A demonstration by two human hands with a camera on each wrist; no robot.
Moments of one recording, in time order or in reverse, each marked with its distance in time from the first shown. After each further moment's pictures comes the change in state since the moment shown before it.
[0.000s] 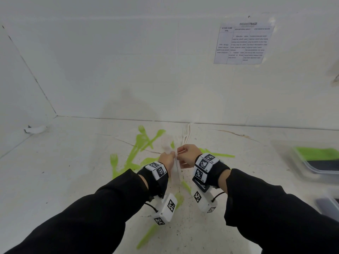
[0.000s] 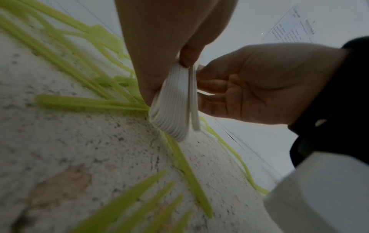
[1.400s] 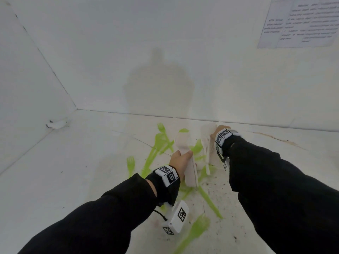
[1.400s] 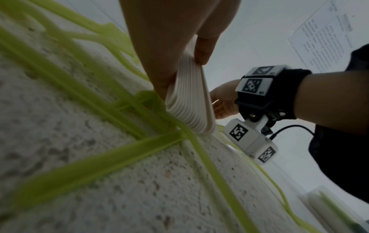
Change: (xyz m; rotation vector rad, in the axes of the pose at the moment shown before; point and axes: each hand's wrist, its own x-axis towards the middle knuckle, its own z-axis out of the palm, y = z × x) left_hand 0.000 0.034 -0.026 -0.166 -0.004 -0.018; right_hand 0.115 -0.039 -0.037 -0.955 0.127 0.069
